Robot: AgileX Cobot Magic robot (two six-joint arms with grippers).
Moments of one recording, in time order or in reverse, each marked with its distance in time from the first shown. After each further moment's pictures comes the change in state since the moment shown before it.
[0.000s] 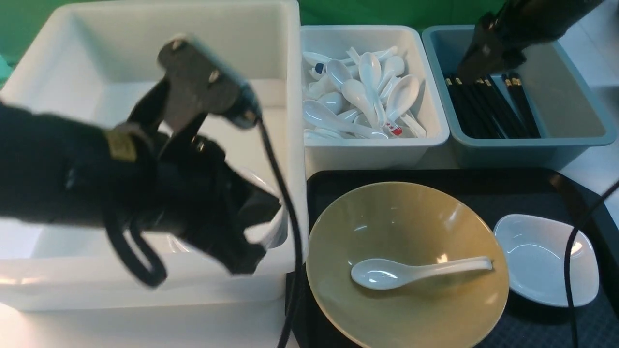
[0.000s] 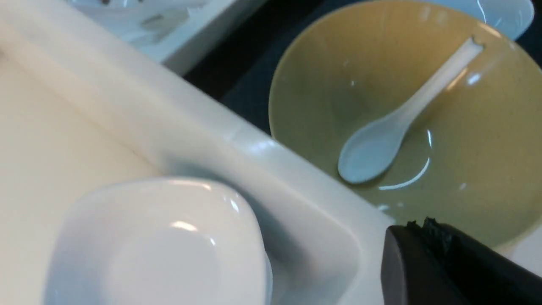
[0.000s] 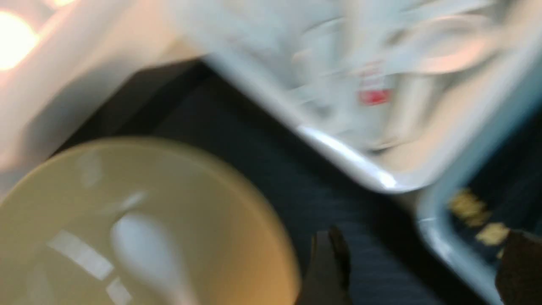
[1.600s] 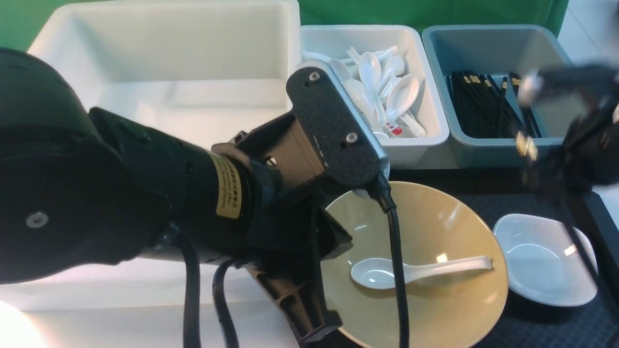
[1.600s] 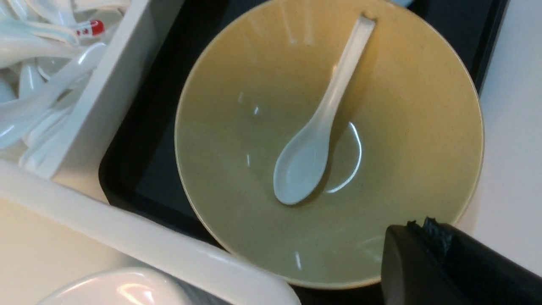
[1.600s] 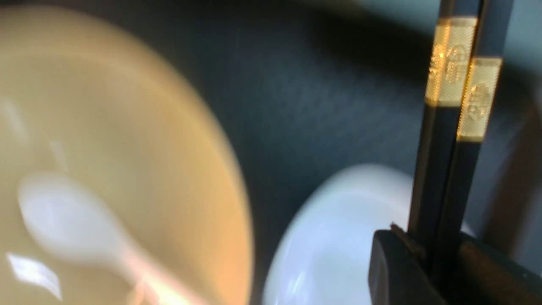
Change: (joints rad) right arm -0.070 -0.275 0.500 -0.236 -0.289 0.499; left arm -0.371 0.117 -0.189 0.355 0.043 -0.269
